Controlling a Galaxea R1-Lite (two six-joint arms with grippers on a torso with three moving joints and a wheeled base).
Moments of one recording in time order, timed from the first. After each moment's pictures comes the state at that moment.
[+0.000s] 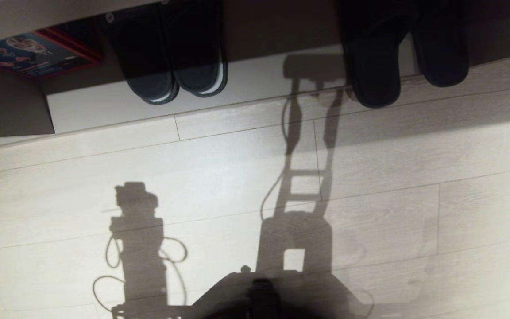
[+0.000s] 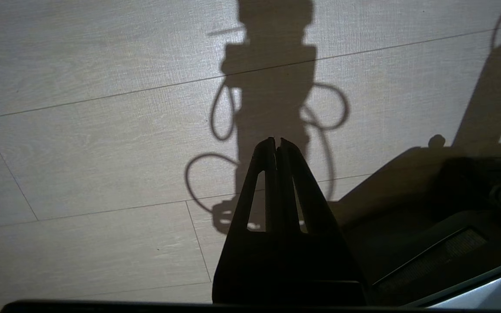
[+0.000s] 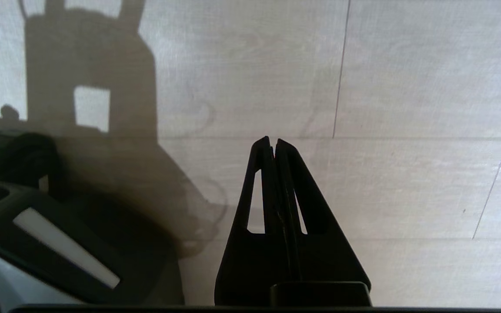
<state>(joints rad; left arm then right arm) 0.00 0.00 0.00 0.00 0.00 -0.01 0.00 0.00 0.00 0.00 0.02 -0.10</state>
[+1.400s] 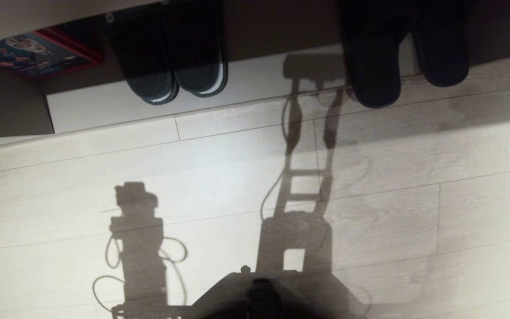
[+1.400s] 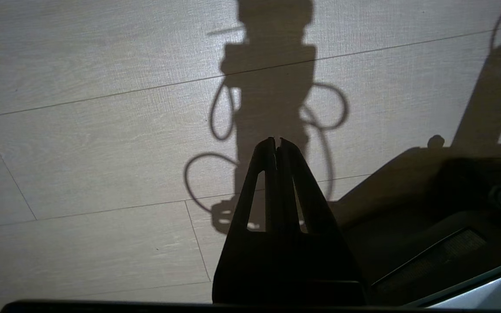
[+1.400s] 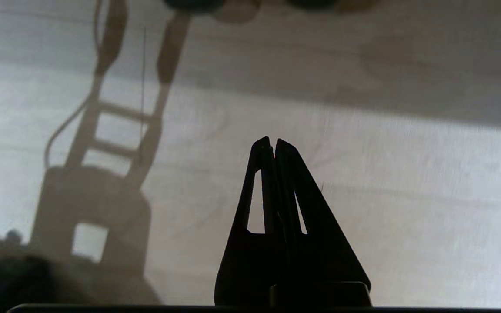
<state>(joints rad) 0.00 0.00 0.00 0.00 0.00 -0.01 0.02 0.65 -0.52 -0.29 0.09 -0.20</state>
